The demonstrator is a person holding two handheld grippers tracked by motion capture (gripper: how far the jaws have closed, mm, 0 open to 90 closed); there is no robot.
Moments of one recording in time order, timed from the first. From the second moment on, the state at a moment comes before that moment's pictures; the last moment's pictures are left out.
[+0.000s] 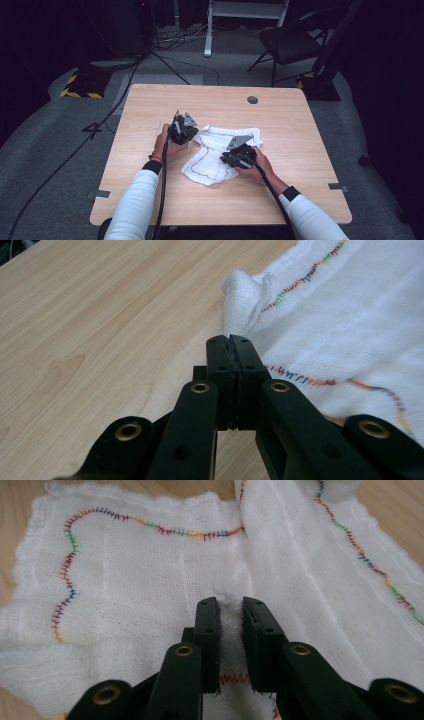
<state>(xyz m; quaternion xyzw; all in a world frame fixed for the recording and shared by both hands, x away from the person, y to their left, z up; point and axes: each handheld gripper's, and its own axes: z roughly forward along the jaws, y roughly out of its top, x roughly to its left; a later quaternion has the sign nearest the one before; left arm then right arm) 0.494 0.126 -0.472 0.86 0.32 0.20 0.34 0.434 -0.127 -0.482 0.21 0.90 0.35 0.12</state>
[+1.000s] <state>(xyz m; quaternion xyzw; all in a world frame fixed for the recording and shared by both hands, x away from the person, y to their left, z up) 0.468 0.131 -0.459 0.85 0.35 0.17 0.35 0.370 -0.288 -0.461 0.31 0.87 0.34 0.17</state>
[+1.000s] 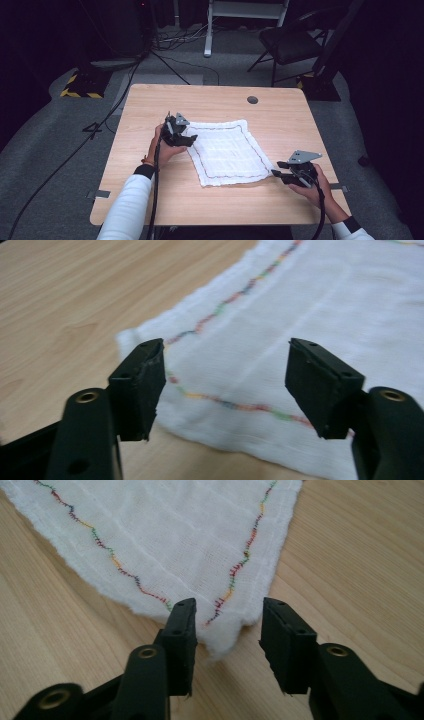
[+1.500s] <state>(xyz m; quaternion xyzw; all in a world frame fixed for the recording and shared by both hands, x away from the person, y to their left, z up) 0.396 0.088 -0.471 0.90 0.25 0.11 0.34 0.400 -0.273 -0.446 0.29 0.86 0.36 0.20</state>
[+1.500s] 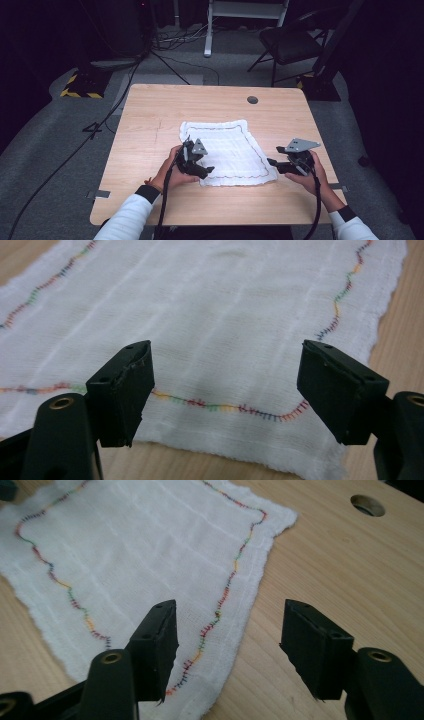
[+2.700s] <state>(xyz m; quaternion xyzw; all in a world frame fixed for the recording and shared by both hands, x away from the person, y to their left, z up) 0.355 0.105 -0.484 0.91 0.24 0.07 0.33 0.390 -0.295 -0.486 0.36 0.86 0.31 0.17</state>
